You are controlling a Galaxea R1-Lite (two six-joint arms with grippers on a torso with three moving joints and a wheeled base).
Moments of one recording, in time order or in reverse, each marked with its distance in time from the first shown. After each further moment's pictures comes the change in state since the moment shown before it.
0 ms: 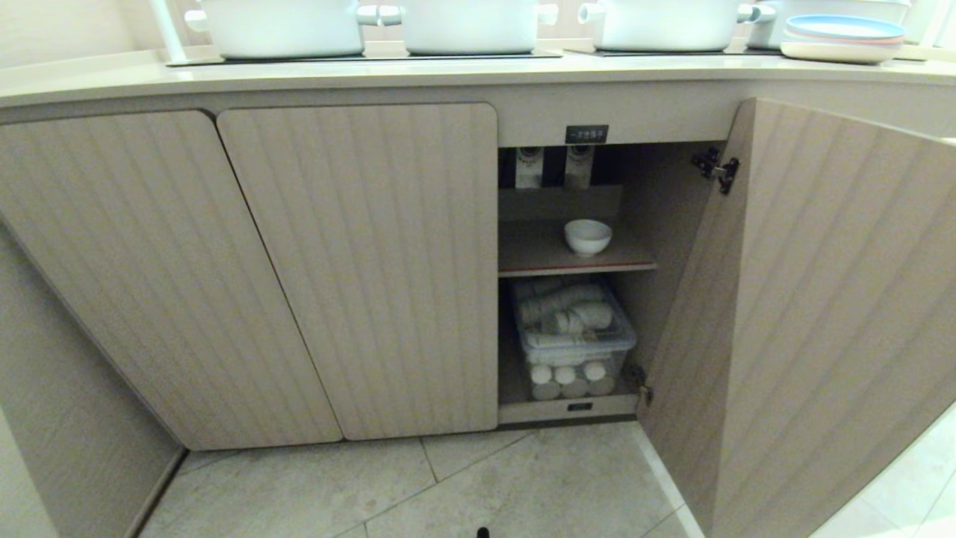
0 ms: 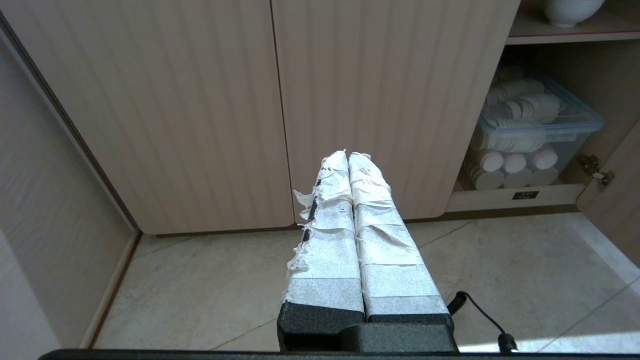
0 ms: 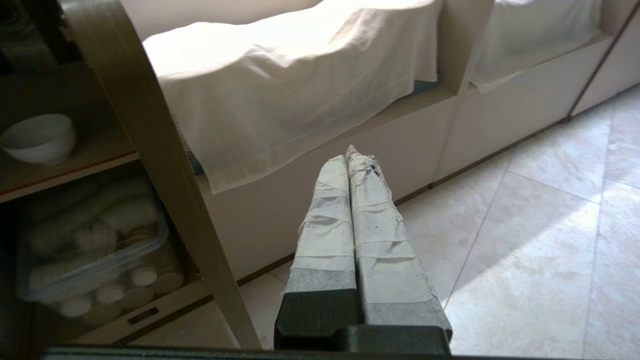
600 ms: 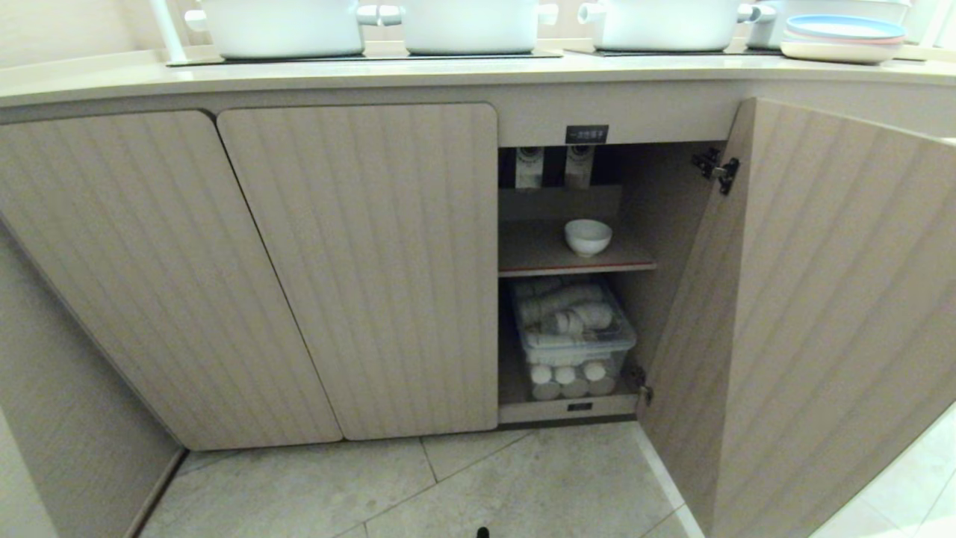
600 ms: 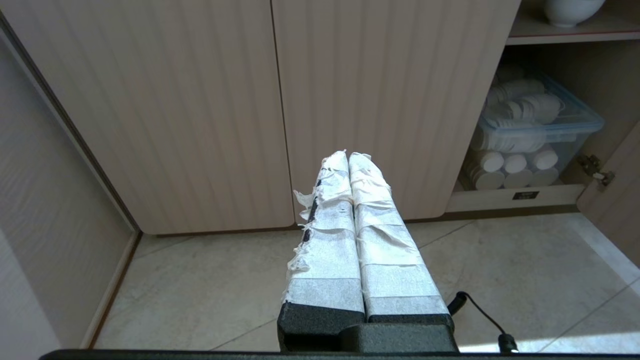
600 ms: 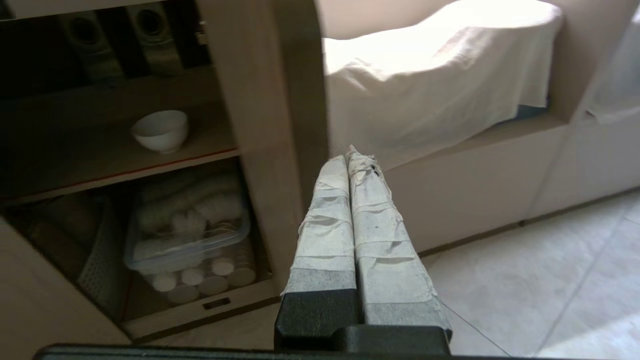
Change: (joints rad) left arm 0.000 0.000 0.000 0.000 0.000 0.000; right arm 0.069 0.001 0.141 -0.222 0.173 0.085
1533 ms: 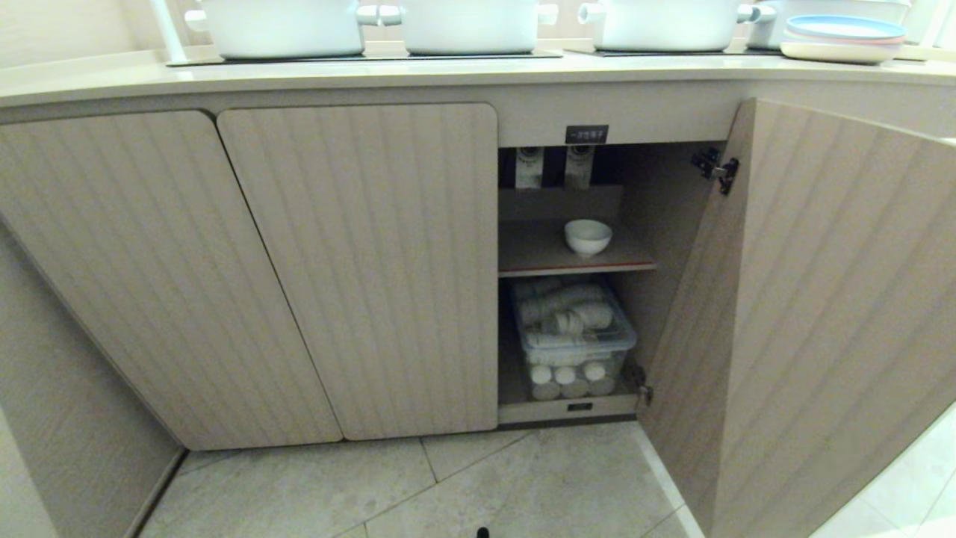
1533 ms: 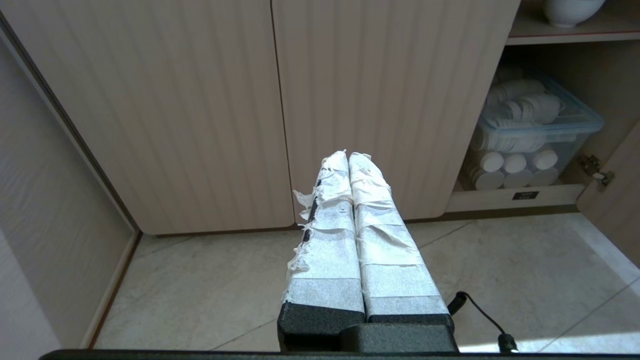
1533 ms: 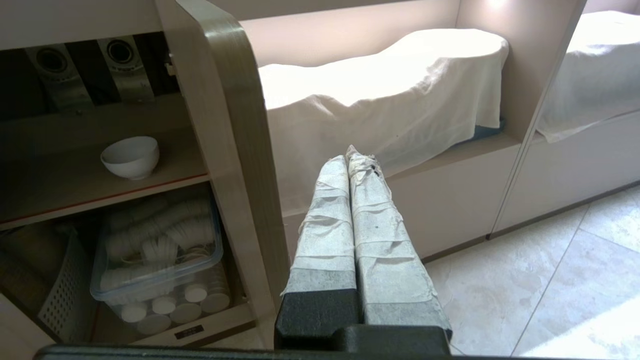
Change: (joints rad) left arm 0.000 0.000 0.000 0.000 0.000 0.000; right arm -0.129 -0.011 -0.004 -0.059 0.052 0.027
